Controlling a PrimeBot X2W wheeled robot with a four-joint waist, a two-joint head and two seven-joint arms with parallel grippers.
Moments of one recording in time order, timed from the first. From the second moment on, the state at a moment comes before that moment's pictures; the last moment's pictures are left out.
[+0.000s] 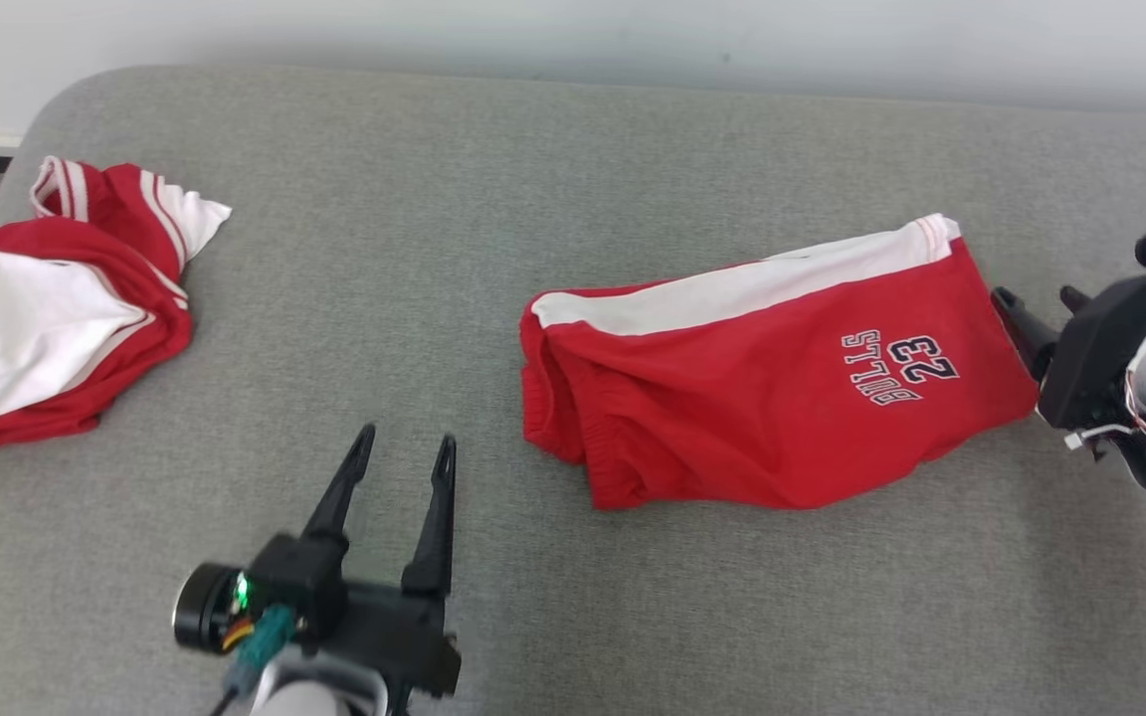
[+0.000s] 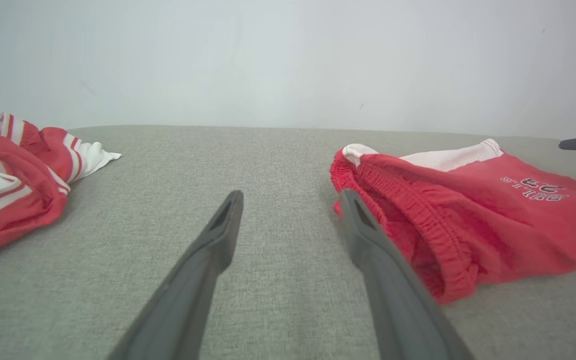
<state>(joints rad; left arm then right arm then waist) -0.31 0.16 -0.40 0.26 -0.36 0.05 -0.26 -0.80 -0.50 0.38 0.77 0.70 0.13 0.33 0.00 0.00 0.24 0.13</state>
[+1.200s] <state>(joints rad) -0.01 0.06 -0.19 0.06 -0.18 -0.03 -0.26 -0.79 -0.40 0.13 1.02 0.45 0.13 0.28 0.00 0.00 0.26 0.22</state>
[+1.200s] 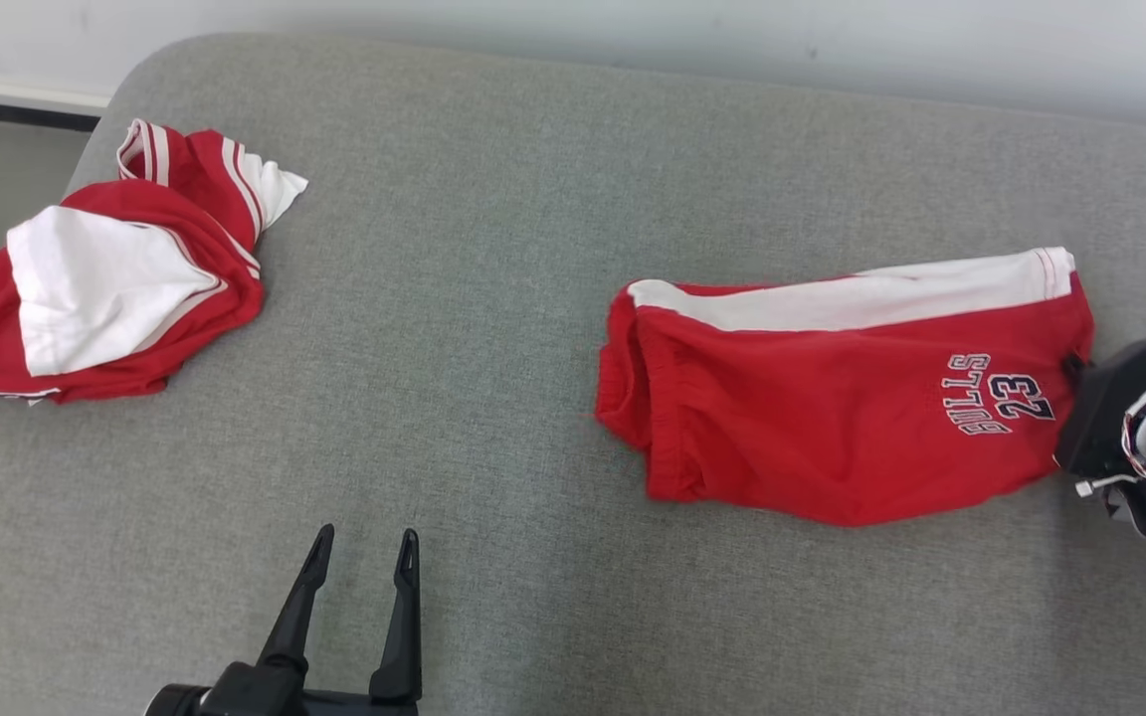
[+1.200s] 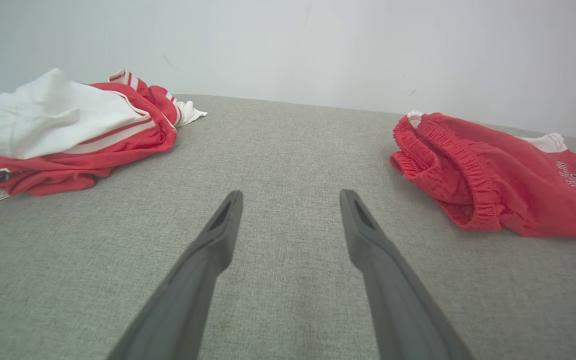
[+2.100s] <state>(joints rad) 0.08 0.05 -0.16 0.11 -0.21 -0.04 -0.26 -0.67 -0.44 0.02 0.90 0.28 0.13 0.18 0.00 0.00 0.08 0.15</state>
